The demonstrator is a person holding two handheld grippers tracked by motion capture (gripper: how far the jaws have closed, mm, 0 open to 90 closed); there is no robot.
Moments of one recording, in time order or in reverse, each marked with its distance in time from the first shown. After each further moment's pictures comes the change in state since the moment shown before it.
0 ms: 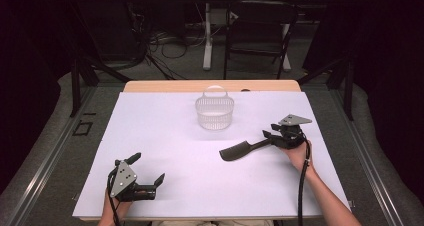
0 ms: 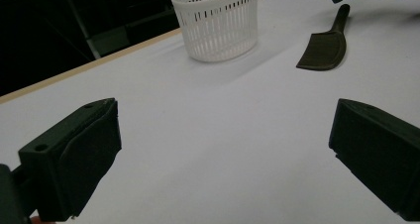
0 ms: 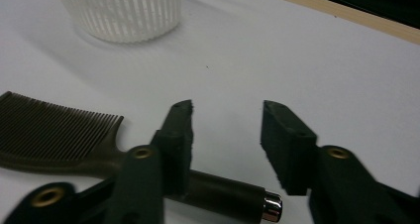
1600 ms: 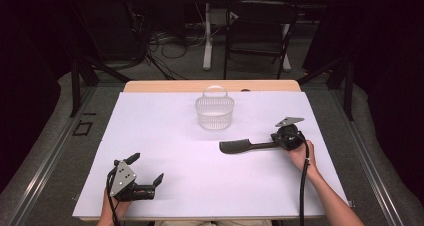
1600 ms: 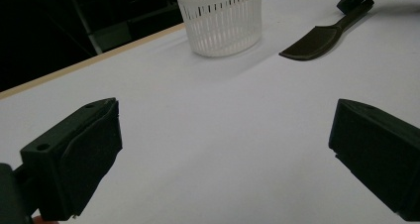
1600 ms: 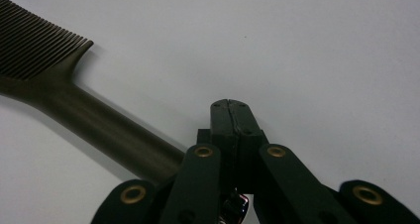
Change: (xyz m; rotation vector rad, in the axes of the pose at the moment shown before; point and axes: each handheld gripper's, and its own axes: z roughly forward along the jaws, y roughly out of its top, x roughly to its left) left arm 0.002 -0.001 -0.001 0.011 0.008 -0.002; right arm -0.005 -0.009 0.010 0.243 -0.061 -0.024
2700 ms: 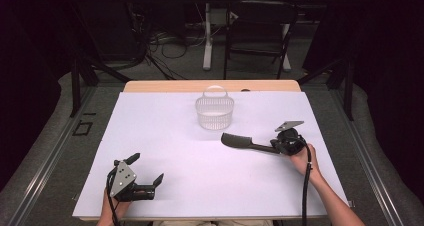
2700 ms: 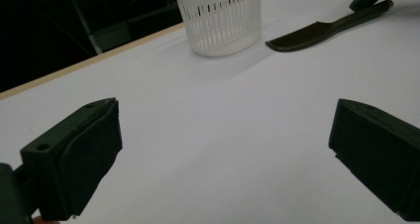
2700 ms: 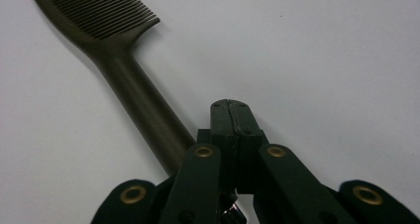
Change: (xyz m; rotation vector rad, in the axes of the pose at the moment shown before) left arm 0.000 0.000 -0.001 0.003 -0.003 0.002; right arm 0.012 -0.004 -0.014 0.054 0.062 -0.023
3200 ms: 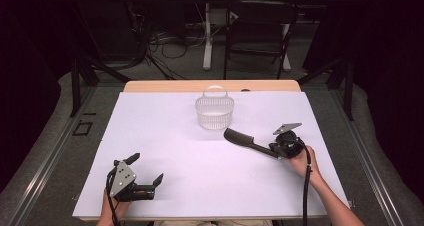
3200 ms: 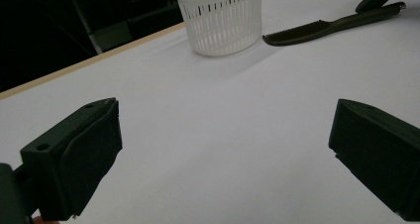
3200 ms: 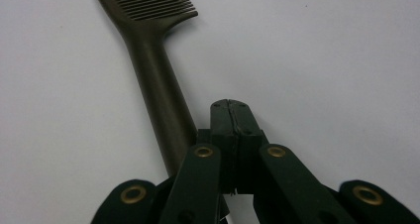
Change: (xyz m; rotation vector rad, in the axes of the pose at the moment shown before) left arm 0.000 0.000 0.000 0.000 0.001 0.001; right arm 0.009 -0.002 -0.002 0.025 0.026 -0.026
